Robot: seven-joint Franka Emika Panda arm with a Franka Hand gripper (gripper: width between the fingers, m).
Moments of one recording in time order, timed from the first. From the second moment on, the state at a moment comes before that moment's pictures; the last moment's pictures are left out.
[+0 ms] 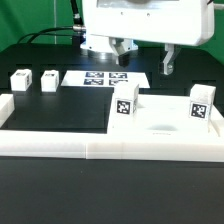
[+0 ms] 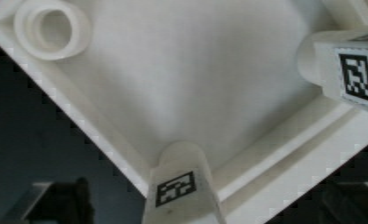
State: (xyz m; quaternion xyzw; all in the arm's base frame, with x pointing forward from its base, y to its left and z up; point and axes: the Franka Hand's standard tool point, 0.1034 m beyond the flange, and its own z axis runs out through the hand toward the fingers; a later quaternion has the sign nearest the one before) arm 0.587 0.023 0.107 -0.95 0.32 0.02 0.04
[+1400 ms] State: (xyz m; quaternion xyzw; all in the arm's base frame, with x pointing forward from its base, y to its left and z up) arm 0.555 -0.012 0.038 -1.00 0.06 -0.03 -0.03
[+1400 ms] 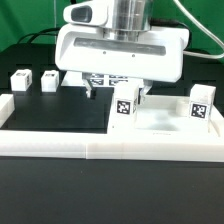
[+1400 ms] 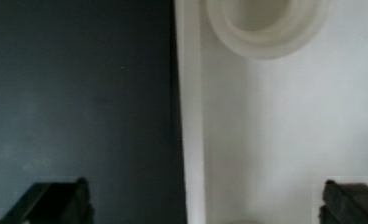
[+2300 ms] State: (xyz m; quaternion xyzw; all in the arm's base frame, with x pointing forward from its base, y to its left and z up) arm 0.550 -0.034 0.038 -1.00 0.09 0.00 0.02
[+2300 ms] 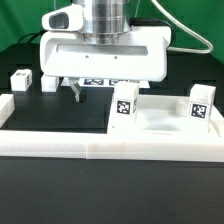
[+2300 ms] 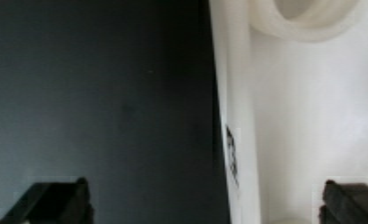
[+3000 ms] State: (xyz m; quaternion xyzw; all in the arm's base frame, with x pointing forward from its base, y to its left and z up) arm 0.556 -0.039 0.017 -1.00 0.08 0.01 0.01
